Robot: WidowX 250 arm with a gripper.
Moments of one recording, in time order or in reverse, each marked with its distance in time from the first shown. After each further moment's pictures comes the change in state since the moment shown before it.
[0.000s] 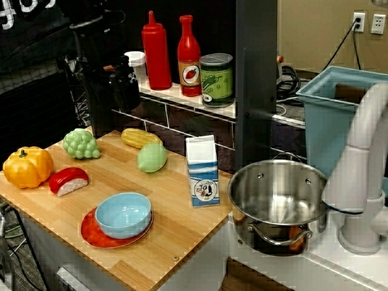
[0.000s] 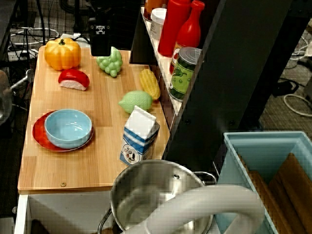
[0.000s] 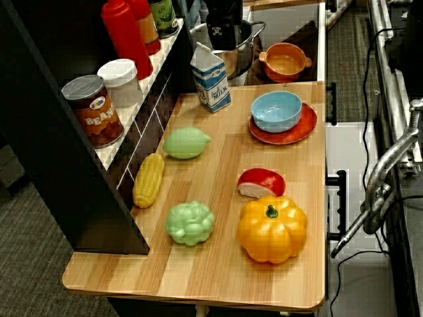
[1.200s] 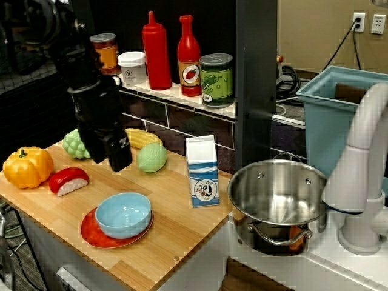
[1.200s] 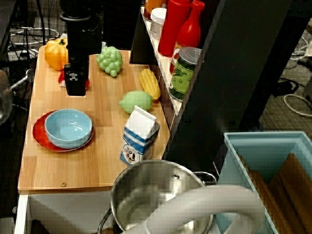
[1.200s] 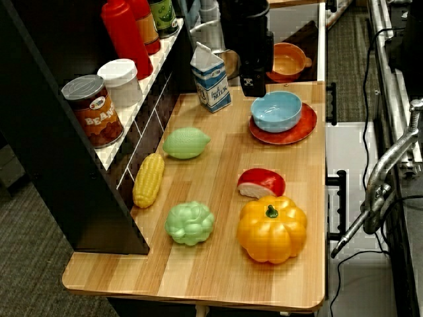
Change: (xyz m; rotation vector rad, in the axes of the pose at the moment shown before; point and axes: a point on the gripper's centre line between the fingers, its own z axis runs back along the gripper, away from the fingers) arm -0.037 0.011 -0.066 0.032 0.027 -0.070
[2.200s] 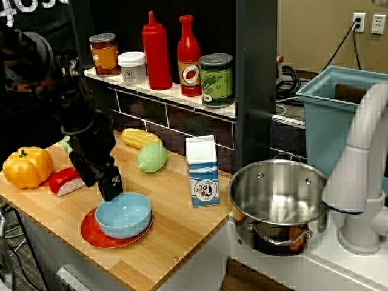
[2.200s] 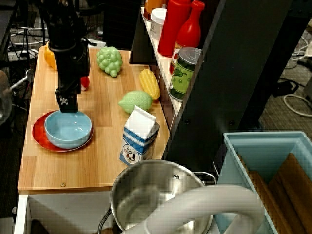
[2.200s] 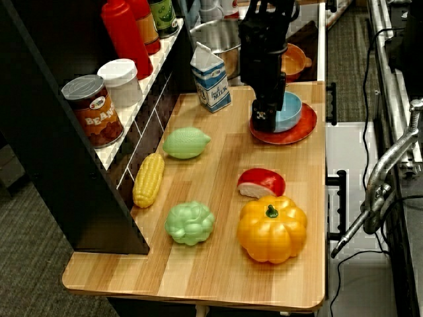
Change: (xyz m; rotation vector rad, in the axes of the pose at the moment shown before) arm -0.016 0.022 -0.045 0.149 -0.049 -0.022
